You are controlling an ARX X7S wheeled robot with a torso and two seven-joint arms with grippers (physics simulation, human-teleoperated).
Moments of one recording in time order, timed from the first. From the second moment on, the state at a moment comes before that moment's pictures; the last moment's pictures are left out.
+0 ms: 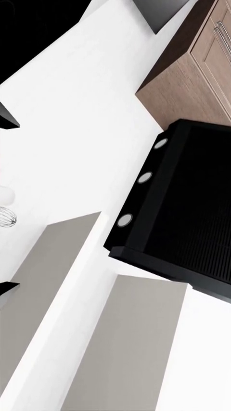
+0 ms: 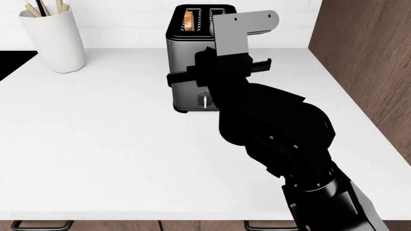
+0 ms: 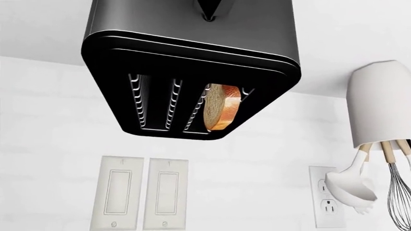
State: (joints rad) left arm 0.38 -0.47 -0.85 1.02 -1.15 0.20 -0.64; right arm 1.12 0.08 -0.51 -0.05 0.82 0.91 0.67
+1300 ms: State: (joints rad) left arm 0.42 -0.49 -0.84 1.02 -1.14 0.26 -0.66; right arm 1.05 0.07 -0.63 0.05 0.73 0.75 0.65
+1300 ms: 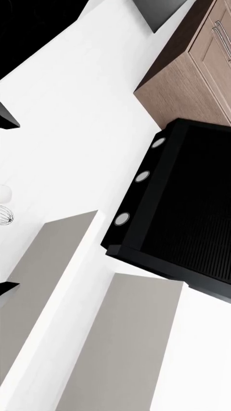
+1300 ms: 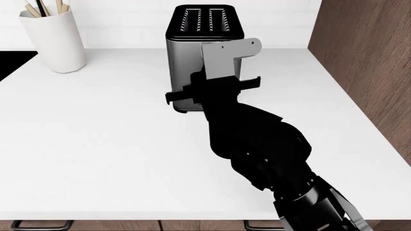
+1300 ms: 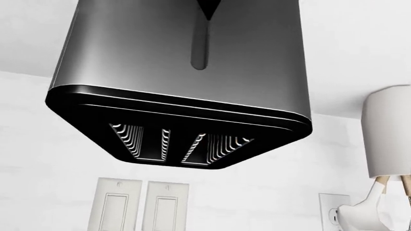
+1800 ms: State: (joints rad) left arm 0.43 -0.51 -0.83 1.02 -1.14 0.28 -0.67; right arm 1.05 0.06 -0.66 0.10 0.72 0.71 0.64
